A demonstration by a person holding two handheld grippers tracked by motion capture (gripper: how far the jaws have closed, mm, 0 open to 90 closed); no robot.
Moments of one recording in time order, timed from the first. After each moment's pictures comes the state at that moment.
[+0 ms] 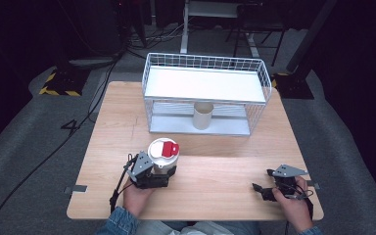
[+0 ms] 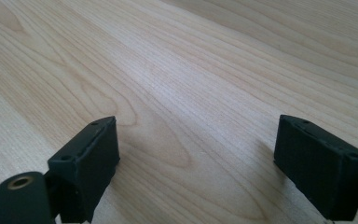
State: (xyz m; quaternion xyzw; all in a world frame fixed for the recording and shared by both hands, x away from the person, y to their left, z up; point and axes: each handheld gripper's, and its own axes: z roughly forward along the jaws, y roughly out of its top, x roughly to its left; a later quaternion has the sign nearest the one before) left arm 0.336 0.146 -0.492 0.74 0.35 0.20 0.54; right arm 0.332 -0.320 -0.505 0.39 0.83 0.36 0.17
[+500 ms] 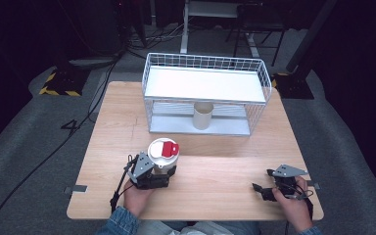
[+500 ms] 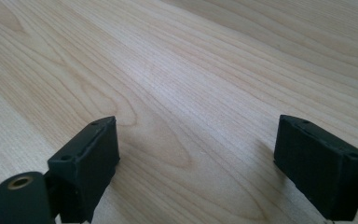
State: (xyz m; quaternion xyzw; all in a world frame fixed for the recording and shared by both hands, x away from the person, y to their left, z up) left arm 0.334 0.145 -0.492 0.74 0.35 0.21 0.54; right arm 0.332 -0.320 -0.505 0.39 0.83 0.36 0.17
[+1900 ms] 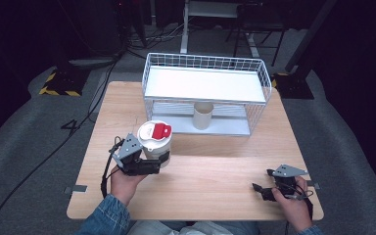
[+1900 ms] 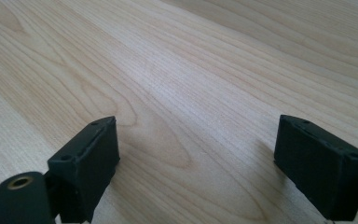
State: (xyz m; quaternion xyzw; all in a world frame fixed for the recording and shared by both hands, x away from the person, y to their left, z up) left arm 0.340 0.167 -0.407 0.74 0.34 0.19 0.55; right arm 0.332 -0.320 -0.505 0.39 0.83 0.36 0.17
